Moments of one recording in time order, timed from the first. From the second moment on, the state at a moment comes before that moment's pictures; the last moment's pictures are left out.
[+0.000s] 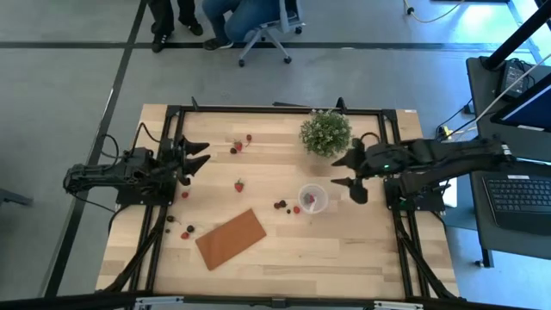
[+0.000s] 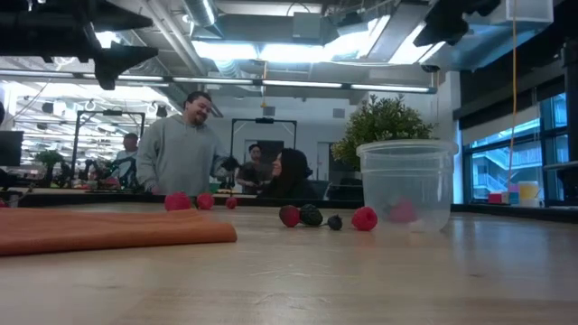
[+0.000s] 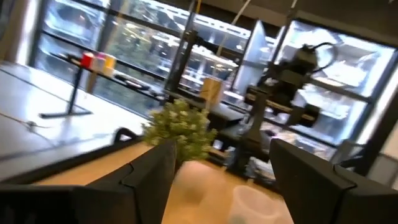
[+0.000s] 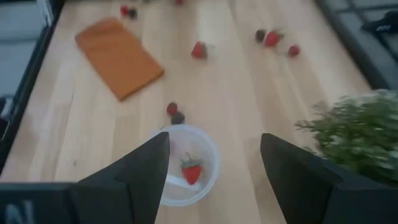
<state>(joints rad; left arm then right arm) 0.05 0.04 0.13 0.12 -0.28 -0.35 0.13 0.93 0.96 -0.67 0.18 0.18</state>
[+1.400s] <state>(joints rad) -0.21 1.75 0.87 0.19 -0.27 -0.05 0.13 0.85 0.75 -0.62 0.22 0.23</state>
